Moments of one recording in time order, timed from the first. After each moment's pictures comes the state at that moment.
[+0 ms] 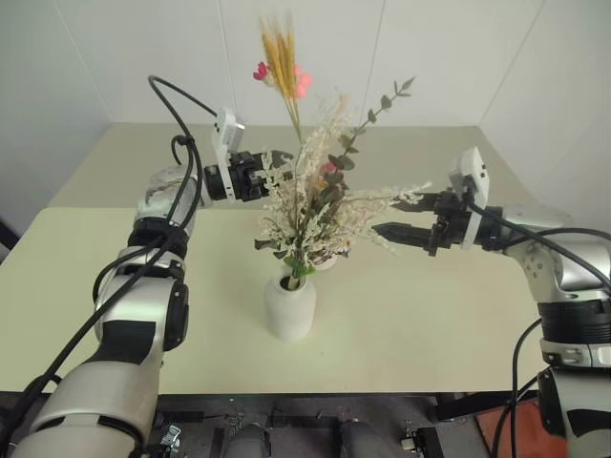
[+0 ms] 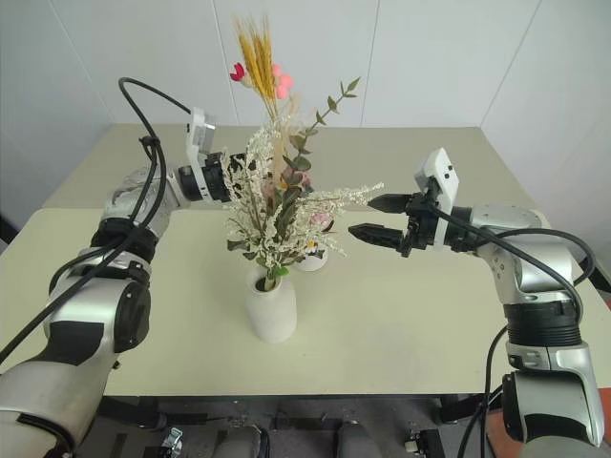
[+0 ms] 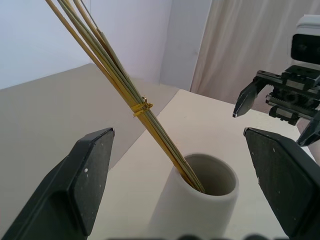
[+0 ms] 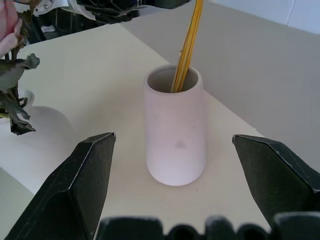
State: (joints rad) left arm -1.30 0.41 0.05 1.08 -0.33 0.21 -1.27; right arm -0.73 -0.72 -0.06 0.05 0.50 0.64 1.08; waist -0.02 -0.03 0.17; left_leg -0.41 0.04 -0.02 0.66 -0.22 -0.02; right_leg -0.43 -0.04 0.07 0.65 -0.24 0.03
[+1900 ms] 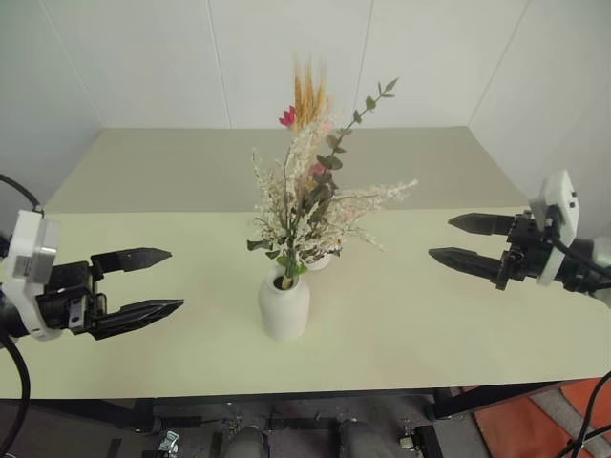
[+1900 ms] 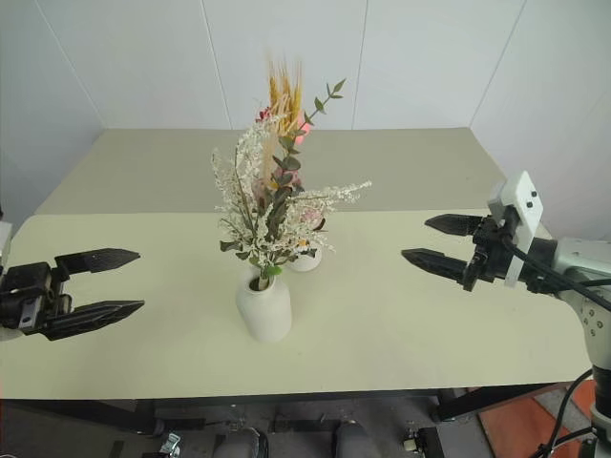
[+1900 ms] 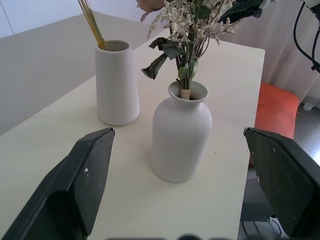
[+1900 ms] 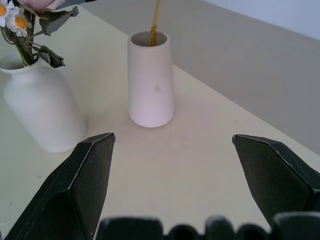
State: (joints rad) left arm -0.01 0.95 0.70 -0.40 -0.85 0.76 -1.27; right arm -0.35 -0.95 -0.34 -0.25 0.66 0.73 1.02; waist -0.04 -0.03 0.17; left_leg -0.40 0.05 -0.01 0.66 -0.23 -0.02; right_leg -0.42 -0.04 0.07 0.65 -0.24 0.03
